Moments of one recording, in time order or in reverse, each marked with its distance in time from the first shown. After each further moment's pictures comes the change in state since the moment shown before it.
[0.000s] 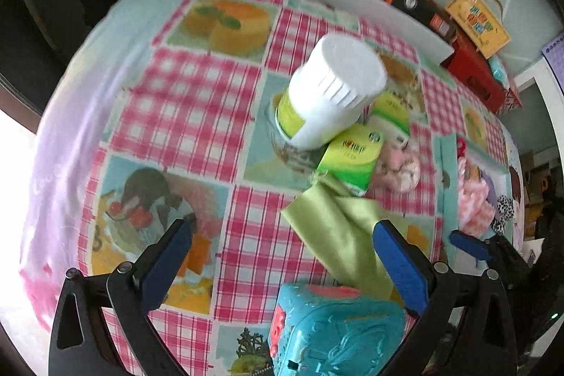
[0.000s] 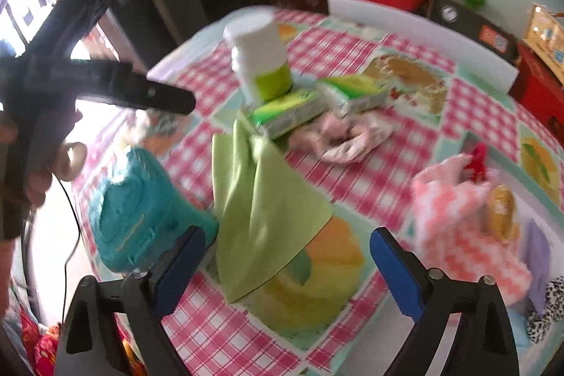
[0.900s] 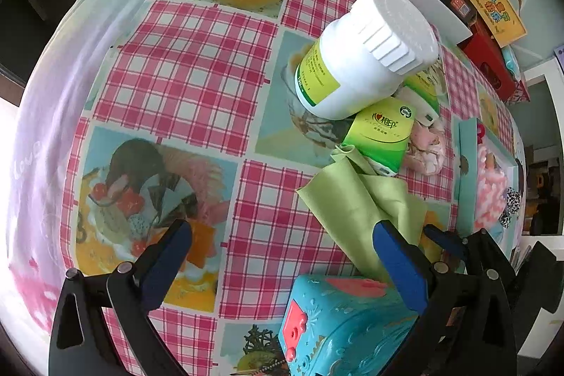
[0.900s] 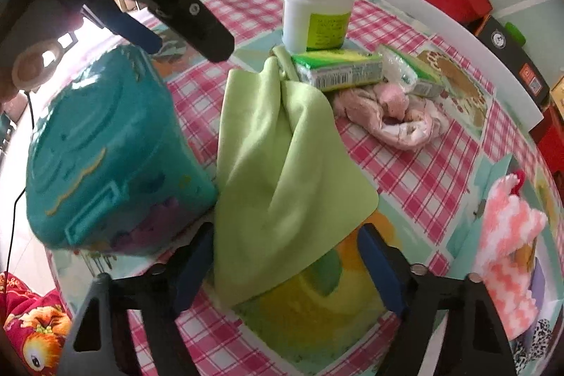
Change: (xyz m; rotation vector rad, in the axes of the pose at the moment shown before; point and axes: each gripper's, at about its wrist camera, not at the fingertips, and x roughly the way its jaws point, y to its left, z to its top) left arm 0.036 0.027 -0.001 -0.024 0.114 -0.013; right arm 0.048 0.044 -0.020 -0.228 0.075 -0.119
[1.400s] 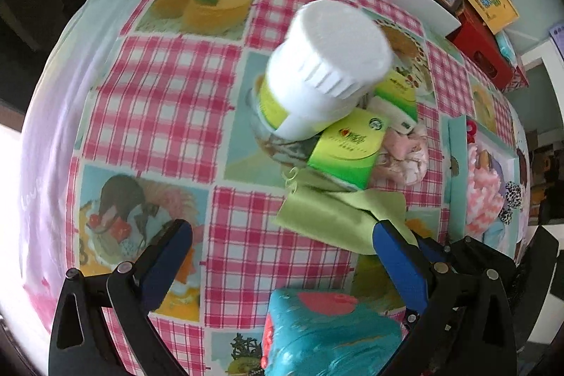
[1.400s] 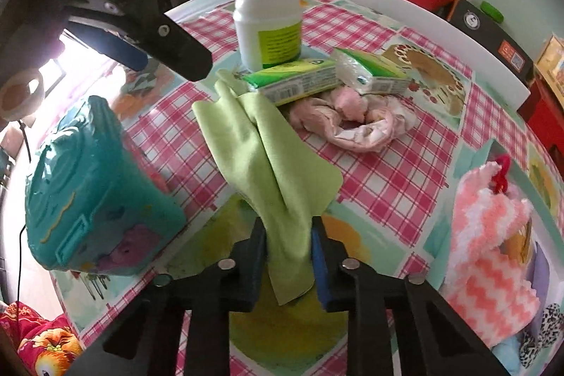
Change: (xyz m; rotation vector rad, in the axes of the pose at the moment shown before) left arm -0.006 -0.049 0.024 0.080 -0.008 0.043; right arm -0.005 -0.037 0.005 0.122 -0.035 0.007
